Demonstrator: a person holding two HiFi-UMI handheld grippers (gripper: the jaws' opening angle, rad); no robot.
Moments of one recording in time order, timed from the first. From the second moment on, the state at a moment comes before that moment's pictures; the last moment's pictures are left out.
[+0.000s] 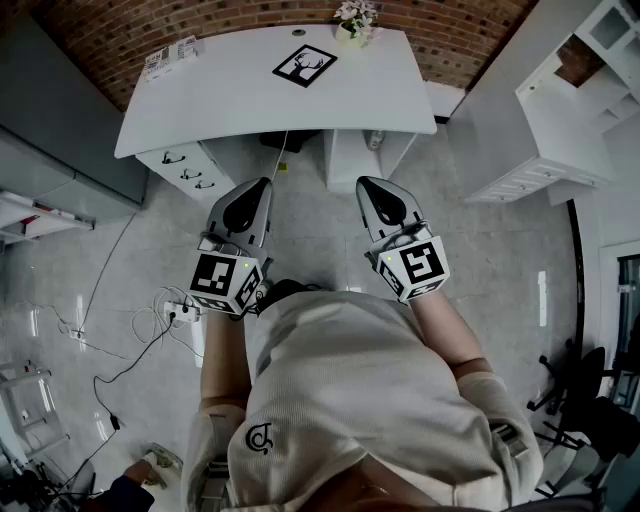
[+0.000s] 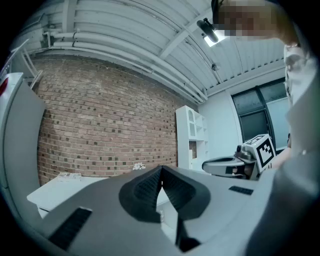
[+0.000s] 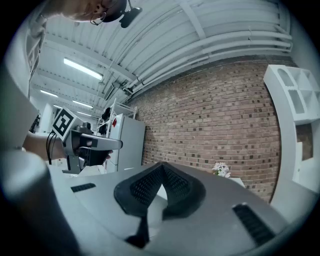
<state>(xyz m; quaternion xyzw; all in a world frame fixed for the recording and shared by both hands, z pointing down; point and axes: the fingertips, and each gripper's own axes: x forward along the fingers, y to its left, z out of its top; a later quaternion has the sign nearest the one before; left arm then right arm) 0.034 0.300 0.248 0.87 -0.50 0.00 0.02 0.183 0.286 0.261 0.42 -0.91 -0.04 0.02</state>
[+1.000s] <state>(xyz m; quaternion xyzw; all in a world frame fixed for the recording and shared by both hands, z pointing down) 0.024 0.229 0.278 0.87 -0.50 0.03 0.05 0.174 0.210 0.305 0.43 -0.90 0.04 0.04</state>
